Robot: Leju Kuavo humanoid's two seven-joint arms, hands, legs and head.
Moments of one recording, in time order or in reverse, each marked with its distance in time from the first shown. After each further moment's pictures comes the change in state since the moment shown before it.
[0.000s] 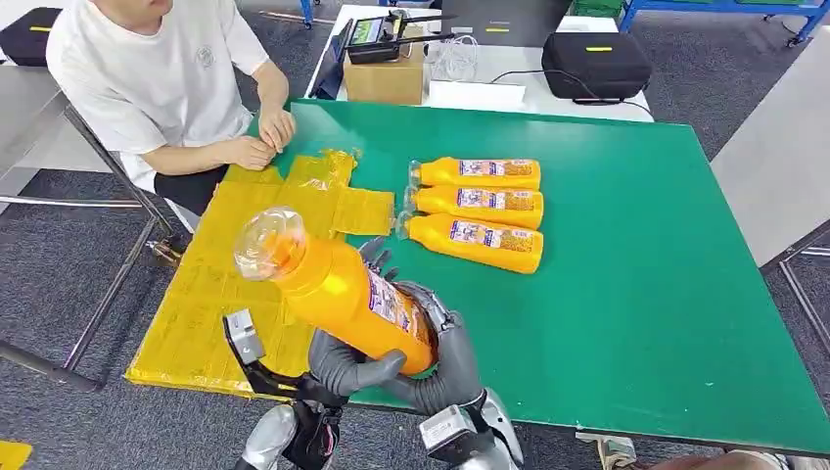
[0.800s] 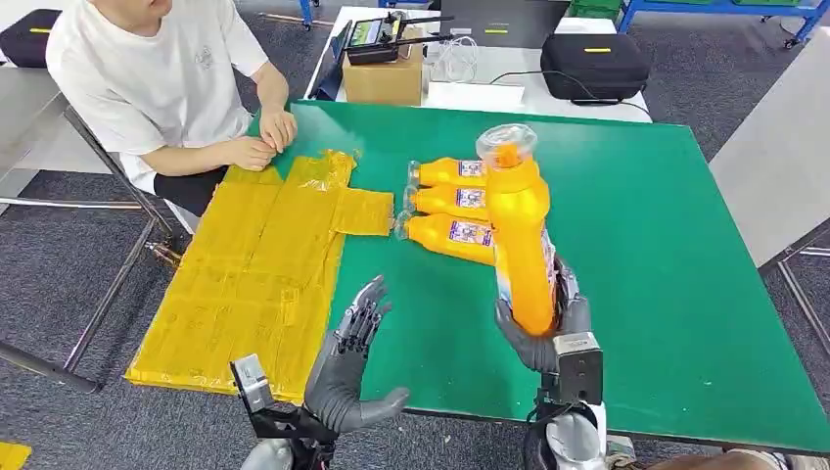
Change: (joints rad) left arm 0.100 0.052 -0.016 -0.017 -0.208 -0.036 -0.105; right arm 0.064 0.015 -0.480 -0.087 -0.055 0.082 0.158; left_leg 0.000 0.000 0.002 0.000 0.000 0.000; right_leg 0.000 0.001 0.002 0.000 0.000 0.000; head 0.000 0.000
